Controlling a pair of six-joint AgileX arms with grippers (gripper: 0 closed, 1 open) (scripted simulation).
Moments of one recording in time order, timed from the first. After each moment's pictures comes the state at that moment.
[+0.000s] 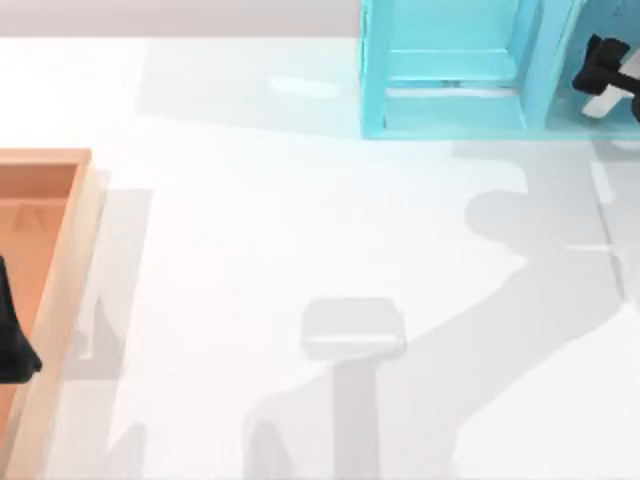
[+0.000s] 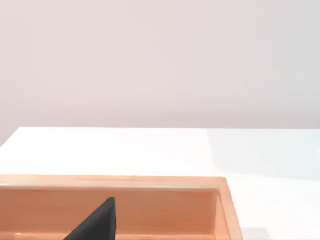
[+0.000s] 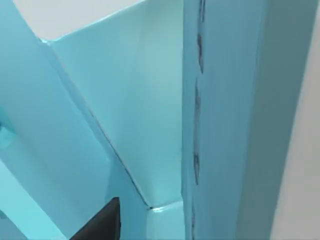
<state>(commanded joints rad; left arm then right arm) 0.00 0.00 0.00 0.00 0.00 0.00 -0.07 2.37 1.26 0.99 -0.10 0.39</state>
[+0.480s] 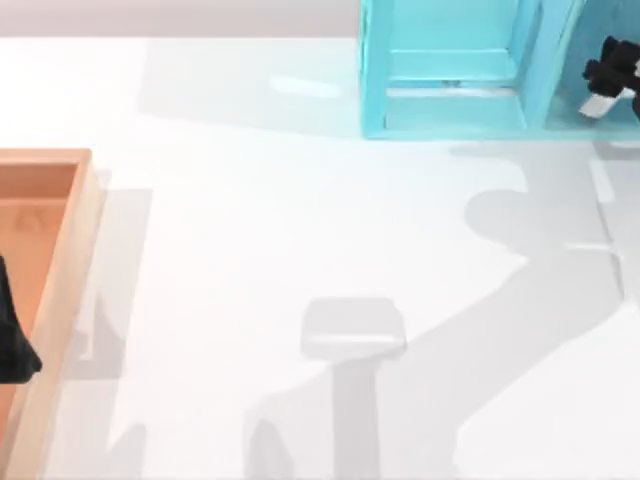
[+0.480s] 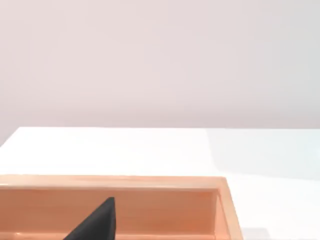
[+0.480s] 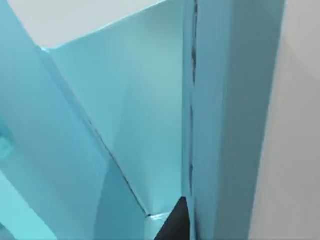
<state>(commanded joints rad) 0.00 0.00 0.00 0.00 0.00 0.00 -0.07 2.37 1.26 0.99 -0.10 0.39</state>
